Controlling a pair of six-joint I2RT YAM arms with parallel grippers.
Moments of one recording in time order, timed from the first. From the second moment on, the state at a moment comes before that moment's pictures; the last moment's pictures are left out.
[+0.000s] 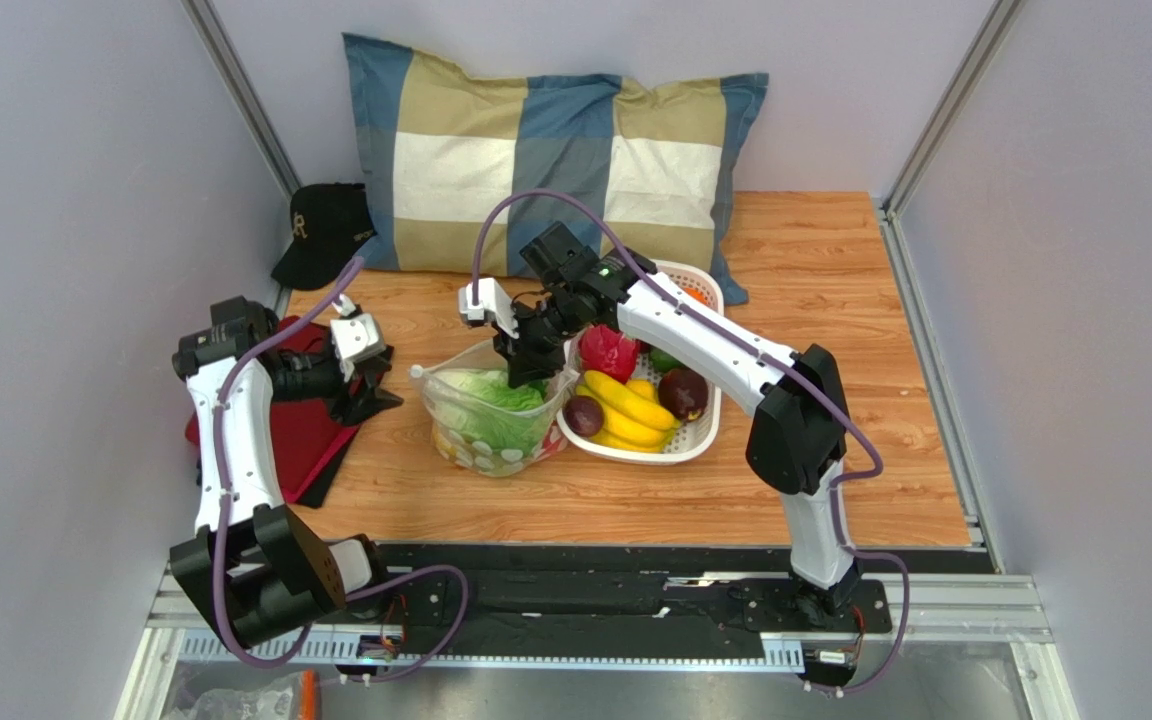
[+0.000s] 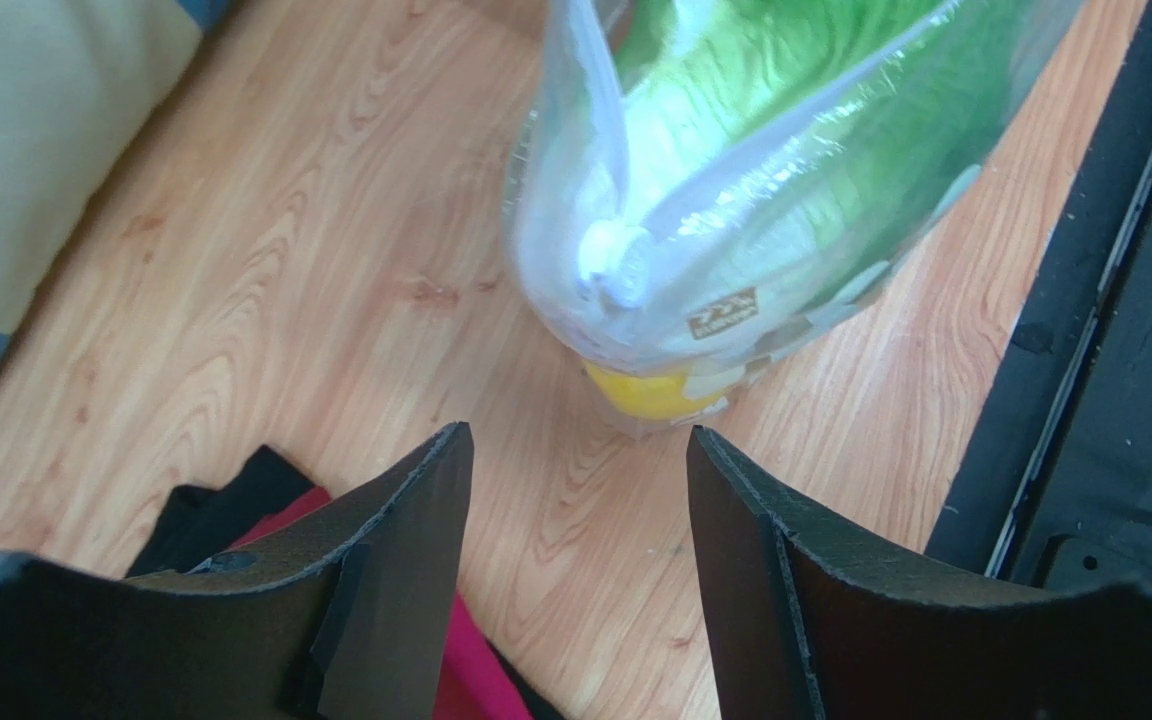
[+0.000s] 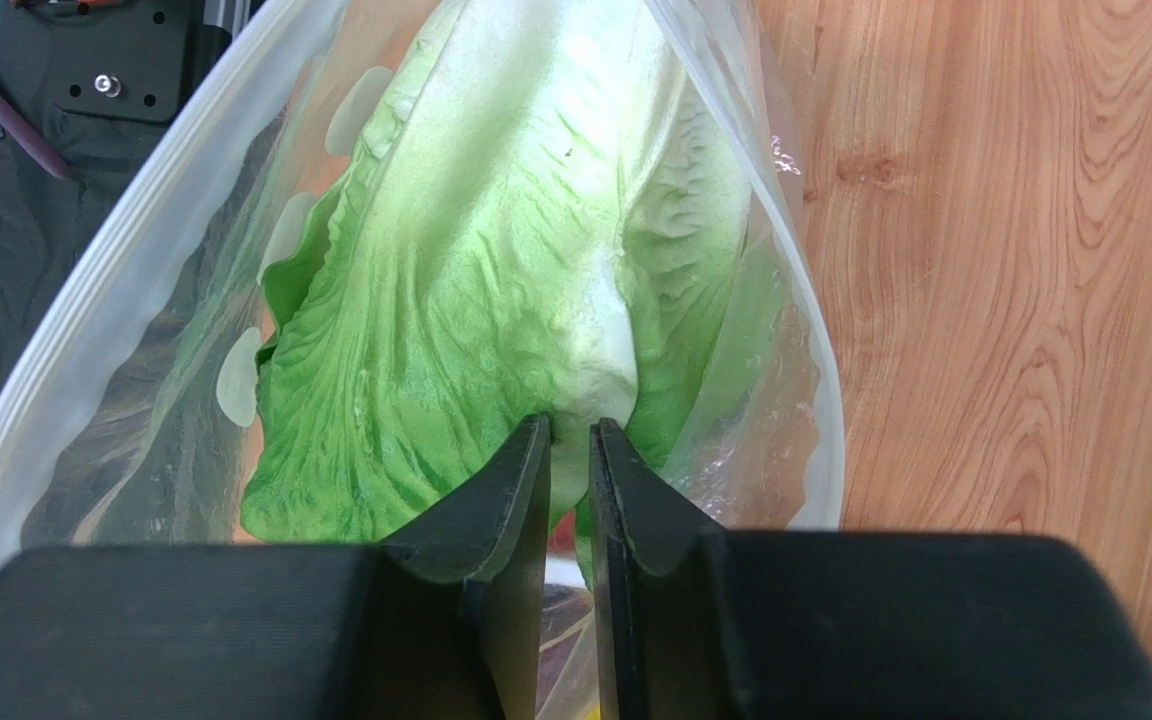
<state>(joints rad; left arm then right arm) 0.41 1.21 1.13 -1.34 1.03 1.52 0.83 2.03 1.94 -0.90 -0.66 -0.66</state>
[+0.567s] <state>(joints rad) 0.30 1.29 1.08 -1.35 1.15 1.52 0.82 2.03 1.94 -0.89 -0.66 -0.66</state>
